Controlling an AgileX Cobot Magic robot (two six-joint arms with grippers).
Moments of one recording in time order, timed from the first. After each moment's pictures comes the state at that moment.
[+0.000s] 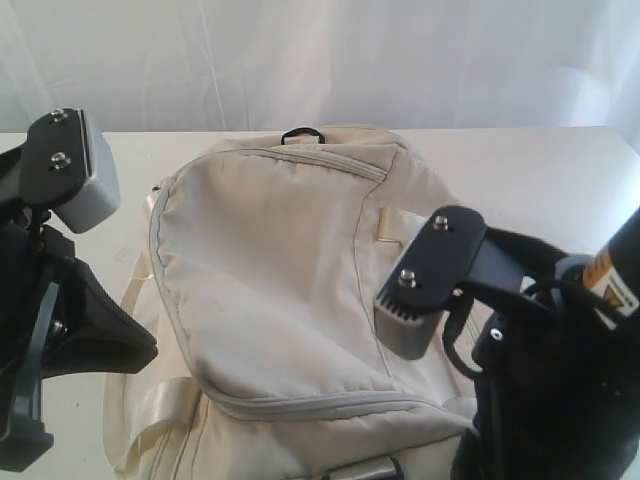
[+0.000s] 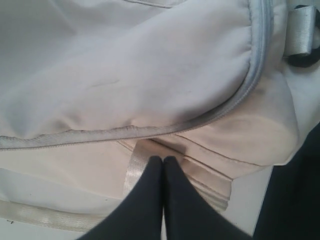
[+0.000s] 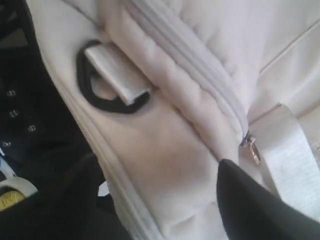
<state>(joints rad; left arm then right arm) -0.48 1.03 -0.85 -0.44 0.95 0.75 0.66 1.13 -0.94 0.23 1.22 -0.27</state>
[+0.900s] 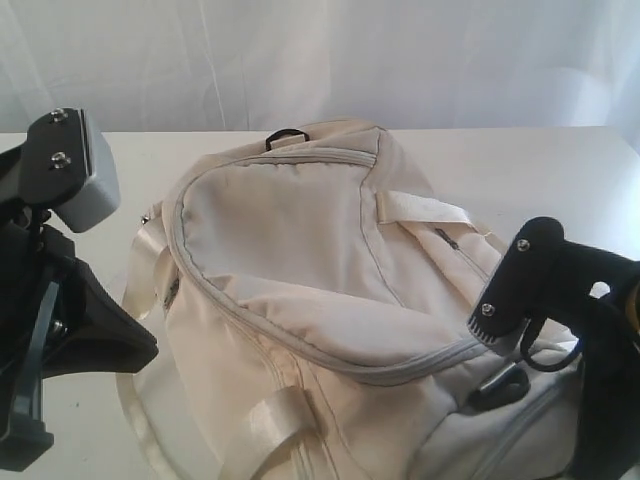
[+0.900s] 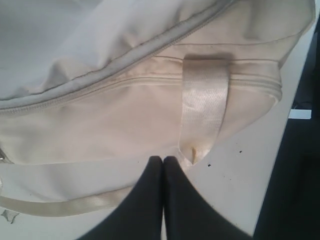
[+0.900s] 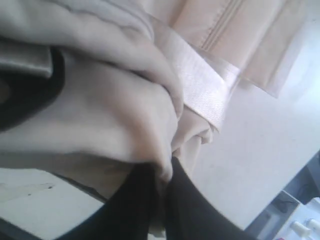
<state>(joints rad) -0.48 1.03 -0.85 -0.44 0.95 0.75 0.66 1.13 -0.76 -0.45 1.20 0.08</state>
